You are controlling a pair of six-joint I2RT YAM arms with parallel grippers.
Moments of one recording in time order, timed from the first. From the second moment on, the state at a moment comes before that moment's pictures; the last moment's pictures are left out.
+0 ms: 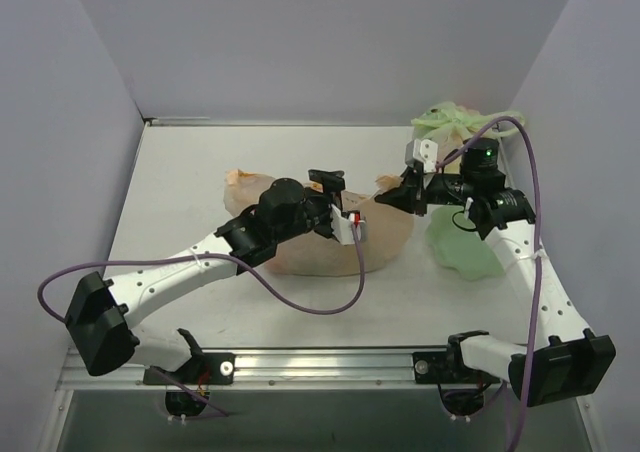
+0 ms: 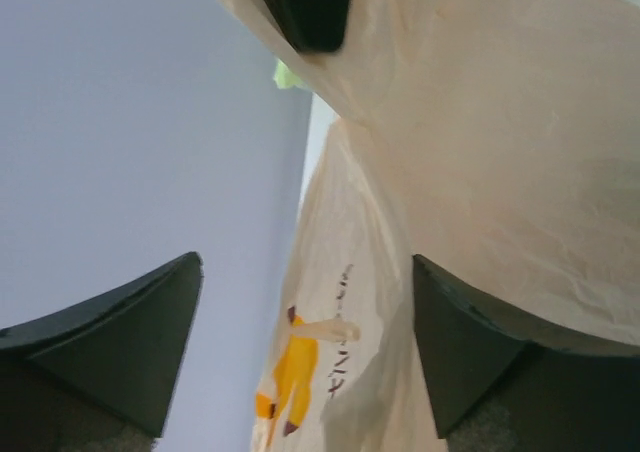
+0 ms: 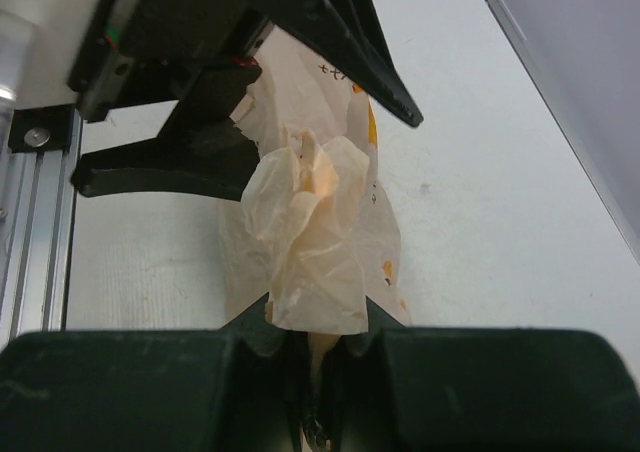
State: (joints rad) left arm -0.92 1.34 1.08 0.06 0.07 0.99; right arm 0.18 1.17 1.16 -0.49 -1.10 -0.62
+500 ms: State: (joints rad) left arm -0.90 1.36 0.94 -0.06 0.25 1.06; right arm 0.19 1.26 1.09 -0.32 -0.99 -0.17
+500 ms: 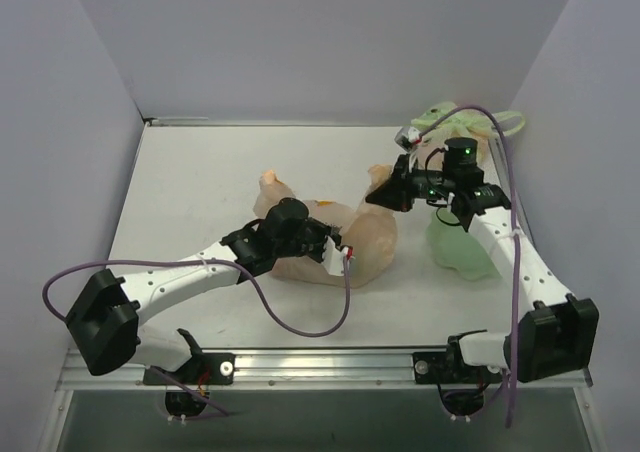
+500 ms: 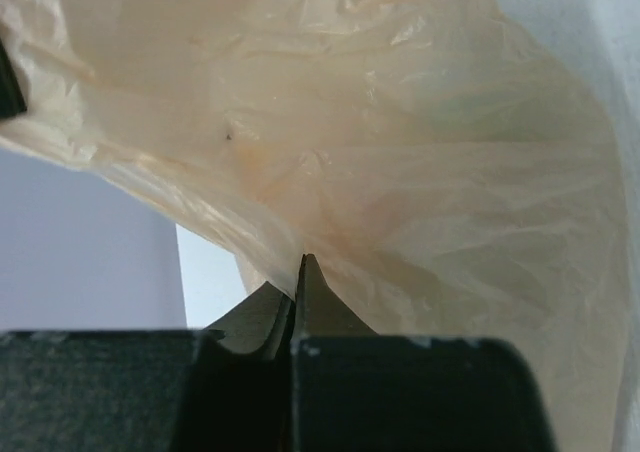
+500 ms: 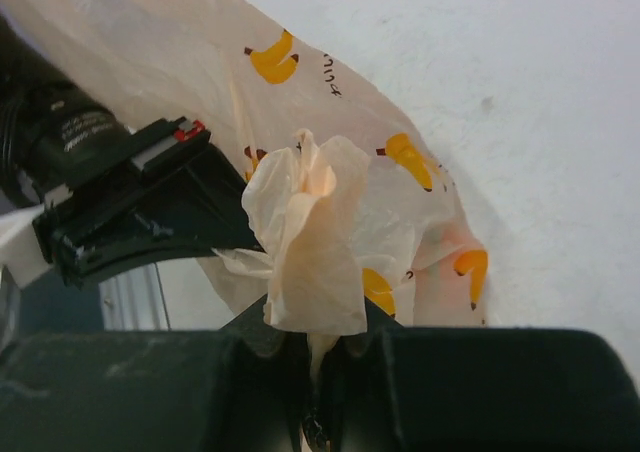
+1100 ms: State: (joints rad) left arm -0.91 1.48 0.78 0.06 0.25 1.14; right arm 0.29 1.53 1.07 -0.30 -0.79 0.26
